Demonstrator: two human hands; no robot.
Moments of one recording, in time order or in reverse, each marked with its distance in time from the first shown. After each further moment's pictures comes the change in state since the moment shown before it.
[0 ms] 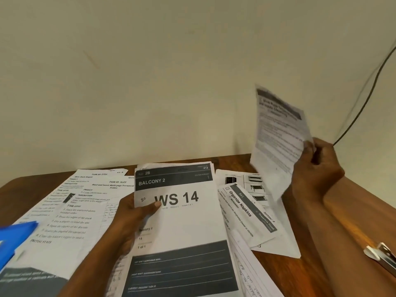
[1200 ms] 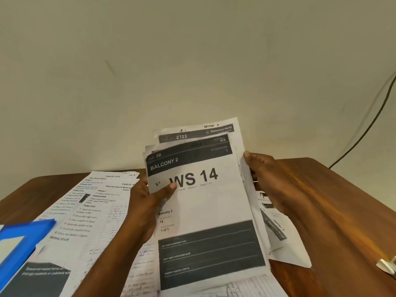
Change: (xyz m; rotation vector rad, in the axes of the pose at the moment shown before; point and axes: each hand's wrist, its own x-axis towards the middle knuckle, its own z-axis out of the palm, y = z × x) left_hand -0.023 0.046 0.017 -0.179 -0.020 0.234; right_hand -0.036 -0.115 0.026 0.115 -1.126 0.583
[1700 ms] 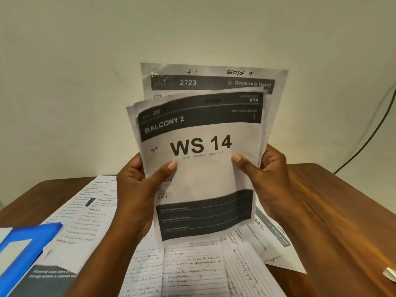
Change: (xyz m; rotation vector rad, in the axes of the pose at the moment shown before) left_hand -0.022 0.068 0.010 -0.076 0.048 0.225; right_hand -0.017 -0.018 0.031 0.240 0.161 -0.389
